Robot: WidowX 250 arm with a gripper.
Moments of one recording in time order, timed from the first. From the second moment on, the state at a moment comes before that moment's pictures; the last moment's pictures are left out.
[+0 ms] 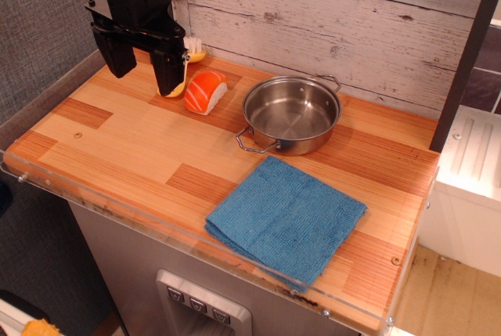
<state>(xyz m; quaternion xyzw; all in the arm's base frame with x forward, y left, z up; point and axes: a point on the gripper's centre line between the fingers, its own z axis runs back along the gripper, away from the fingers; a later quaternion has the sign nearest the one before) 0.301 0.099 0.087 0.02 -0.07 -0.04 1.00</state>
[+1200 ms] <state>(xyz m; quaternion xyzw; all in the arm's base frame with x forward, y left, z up) 0.326 -0.020 0.070 -0.01 -0.06 -0.16 0.98</state>
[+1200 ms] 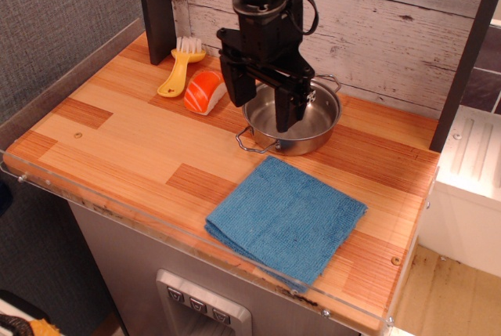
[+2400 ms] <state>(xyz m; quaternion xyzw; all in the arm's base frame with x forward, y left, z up) 0.356 -0.055 0.017 -0.01 -0.06 -0.21 0.98</state>
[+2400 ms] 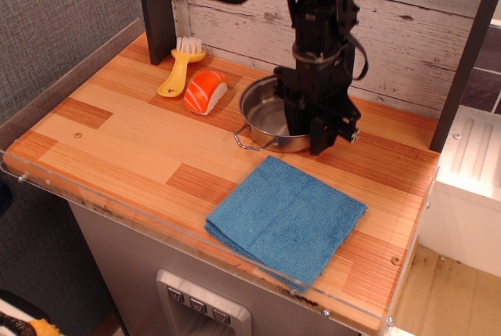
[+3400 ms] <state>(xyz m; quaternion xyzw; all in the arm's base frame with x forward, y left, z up) 0.313 -0.030 0.100 -0.05 -0.11 -0.29 0.95</state>
